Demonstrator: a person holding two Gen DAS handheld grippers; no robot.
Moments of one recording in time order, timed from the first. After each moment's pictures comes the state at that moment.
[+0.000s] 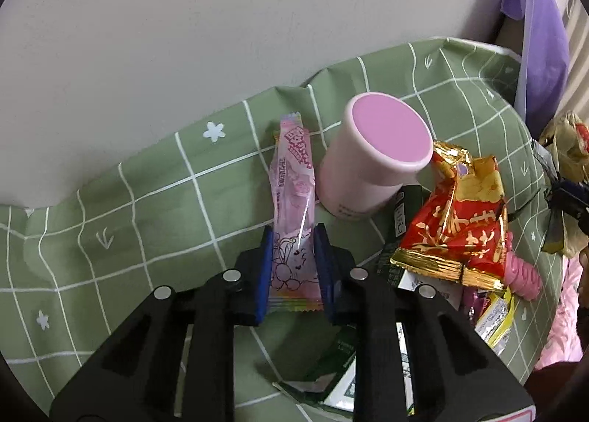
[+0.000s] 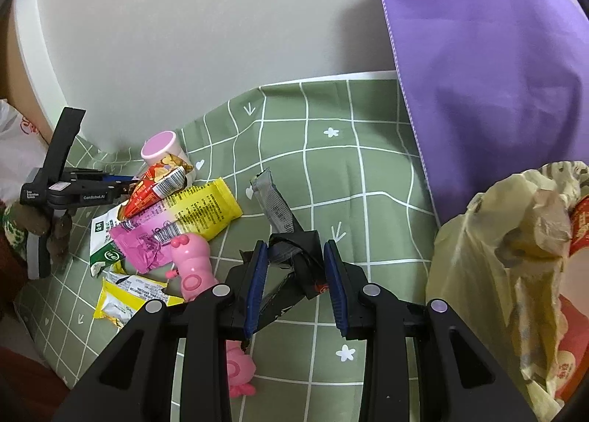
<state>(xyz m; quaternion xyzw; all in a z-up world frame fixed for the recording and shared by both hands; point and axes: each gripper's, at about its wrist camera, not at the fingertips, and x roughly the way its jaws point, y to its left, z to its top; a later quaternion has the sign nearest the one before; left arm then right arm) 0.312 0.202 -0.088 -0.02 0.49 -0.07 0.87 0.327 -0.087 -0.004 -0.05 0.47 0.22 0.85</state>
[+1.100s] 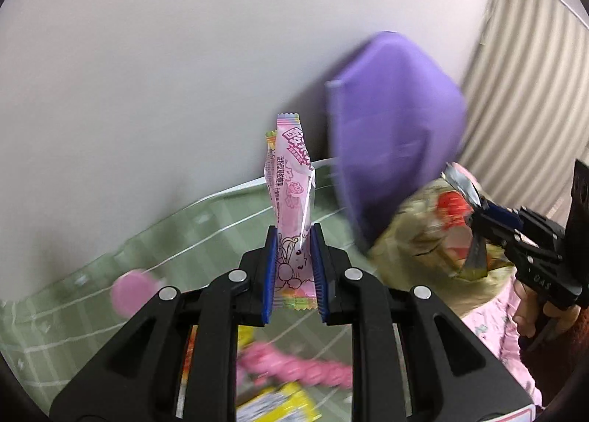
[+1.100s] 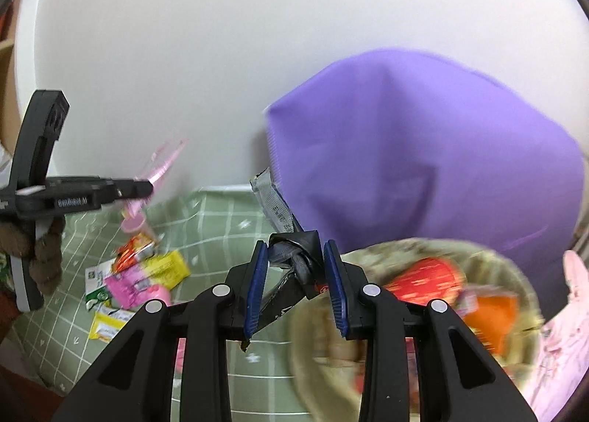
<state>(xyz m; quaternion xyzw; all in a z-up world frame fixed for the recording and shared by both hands) 0.292 0.067 0.061 -0.04 0.34 -0.24 0.91 0.298 -0.170 0.118 -0.06 0.35 0.13 0.93</state>
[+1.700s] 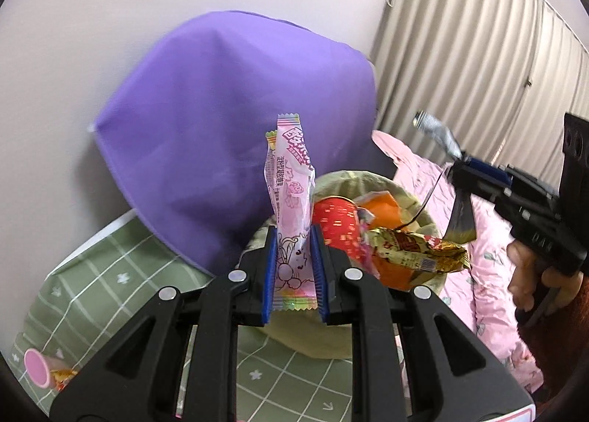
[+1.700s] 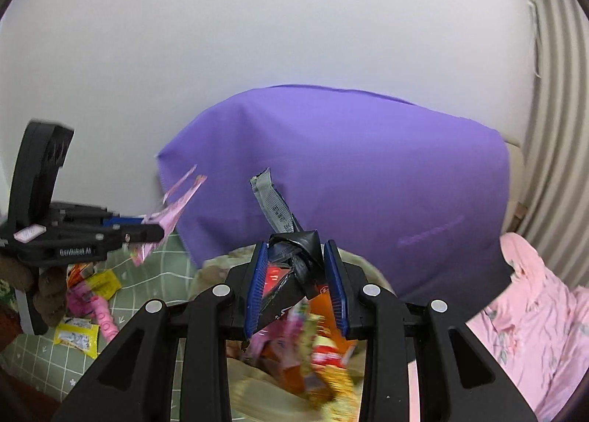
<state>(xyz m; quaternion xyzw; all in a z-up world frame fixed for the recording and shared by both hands) 0.291 -0.080 0.079 0.02 0.32 -0.39 0.86 0.257 -0.277 0.169 -0.04 0.31 0.01 0.95</state>
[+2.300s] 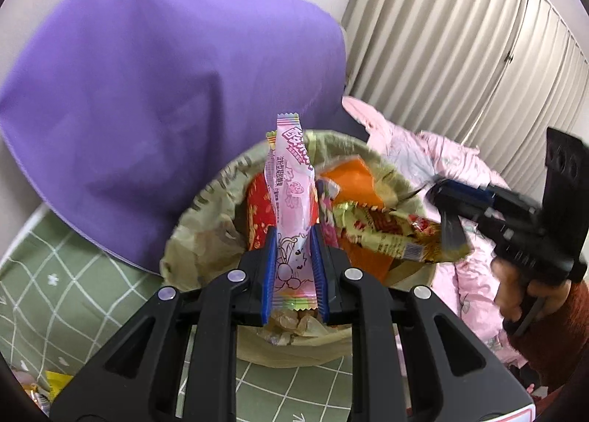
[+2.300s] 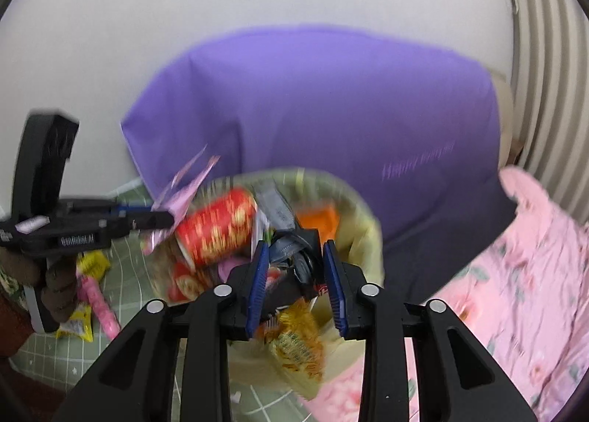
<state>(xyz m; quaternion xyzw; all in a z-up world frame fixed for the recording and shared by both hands) 0.303 -0.148 0.034 0.04 0.38 -0.44 0.81 0.242 -0.324 0.106 0.03 0.39 -0.02 0.92</state>
